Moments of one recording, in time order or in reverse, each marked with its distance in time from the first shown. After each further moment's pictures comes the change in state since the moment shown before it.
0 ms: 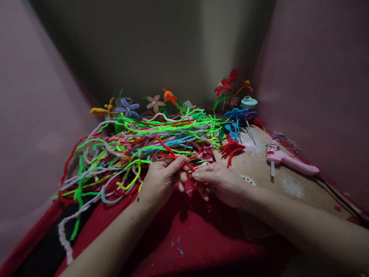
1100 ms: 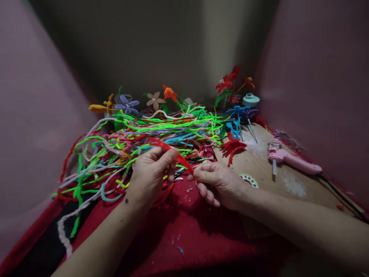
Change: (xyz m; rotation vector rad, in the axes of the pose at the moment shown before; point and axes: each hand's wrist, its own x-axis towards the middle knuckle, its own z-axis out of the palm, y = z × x) left_hand -0.004 0.017 -0.009 0.222 0.168 0.105; right_hand -0.001 0.007 0.001 0.148 0.039 0.077
